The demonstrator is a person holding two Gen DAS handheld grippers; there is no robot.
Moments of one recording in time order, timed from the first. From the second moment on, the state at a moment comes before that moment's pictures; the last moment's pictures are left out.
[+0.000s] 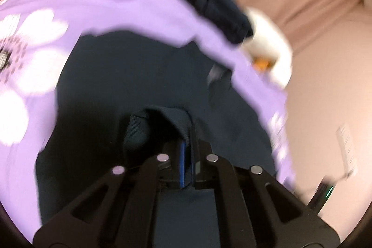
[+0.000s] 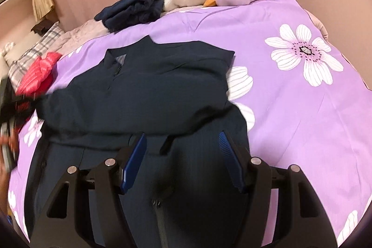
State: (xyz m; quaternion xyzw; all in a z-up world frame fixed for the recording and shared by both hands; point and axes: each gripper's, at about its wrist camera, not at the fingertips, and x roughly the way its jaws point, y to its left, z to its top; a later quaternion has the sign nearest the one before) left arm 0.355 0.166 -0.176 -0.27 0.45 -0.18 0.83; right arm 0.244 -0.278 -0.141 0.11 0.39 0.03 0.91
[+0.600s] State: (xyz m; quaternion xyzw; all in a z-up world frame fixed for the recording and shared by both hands) left arm 0.340 0.218 -0.186 -0.27 0.50 -0.10 0.82; right arm 0.300 -0.287 -0.188 0.03 0.51 0.05 0.86
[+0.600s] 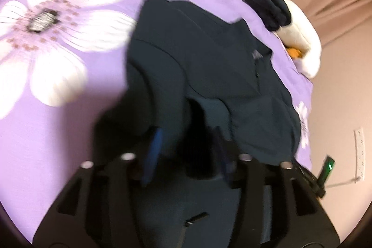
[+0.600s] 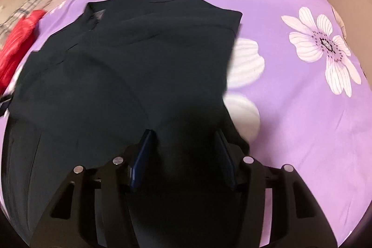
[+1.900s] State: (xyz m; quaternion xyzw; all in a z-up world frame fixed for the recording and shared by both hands) left arm 0.358 0.079 -0.170 -0.03 0.48 -0.15 0.86; right arm 0.353 -0.263 -0.147 0.04 0.41 0.13 0.90
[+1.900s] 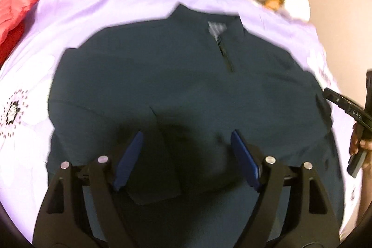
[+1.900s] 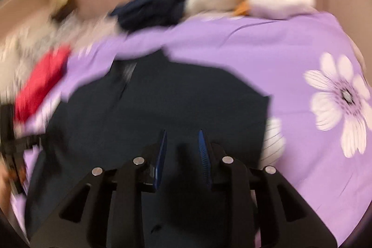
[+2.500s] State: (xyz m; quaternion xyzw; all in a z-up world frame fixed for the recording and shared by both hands) left arm 0.252 0.207 -0.172 -0.19 0.48 -0.12 0.85; right arm 0.197 -0.278 -0.157 0.08 0.43 0.12 0.89
